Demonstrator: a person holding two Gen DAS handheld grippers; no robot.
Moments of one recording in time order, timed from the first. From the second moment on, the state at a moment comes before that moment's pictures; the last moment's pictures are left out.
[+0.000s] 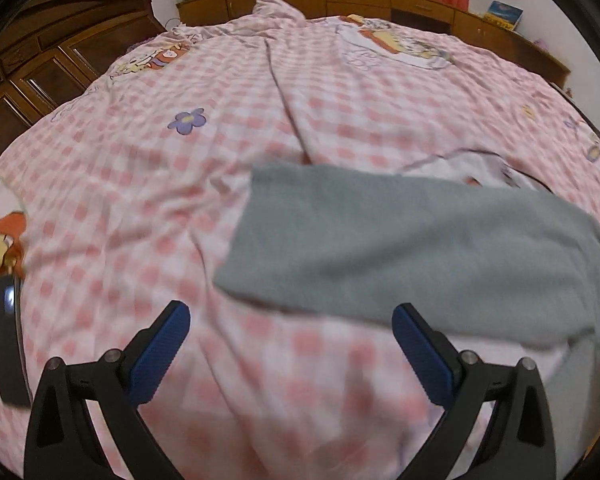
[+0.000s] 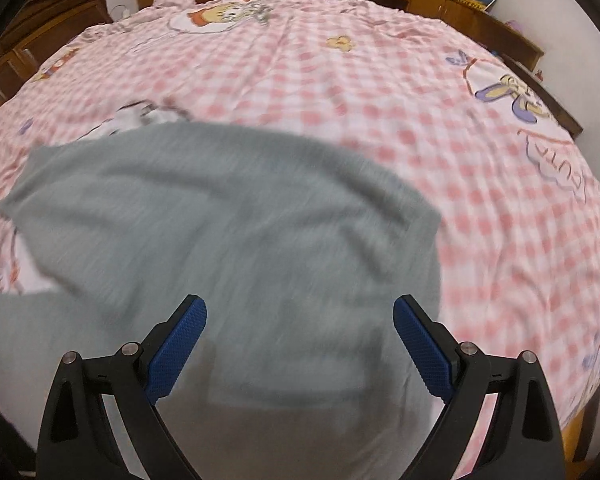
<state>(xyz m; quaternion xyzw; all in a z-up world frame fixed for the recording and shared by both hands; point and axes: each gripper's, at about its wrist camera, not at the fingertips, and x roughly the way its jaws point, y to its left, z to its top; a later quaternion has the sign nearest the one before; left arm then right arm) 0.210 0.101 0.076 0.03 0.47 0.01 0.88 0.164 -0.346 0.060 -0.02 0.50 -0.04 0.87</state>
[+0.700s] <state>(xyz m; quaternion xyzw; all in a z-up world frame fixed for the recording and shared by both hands) 0.329 0.140 0.020 -0.04 0.51 0.02 0.86 0.283 -0.362 0.018 -0.02 0.52 0.00 0.85</state>
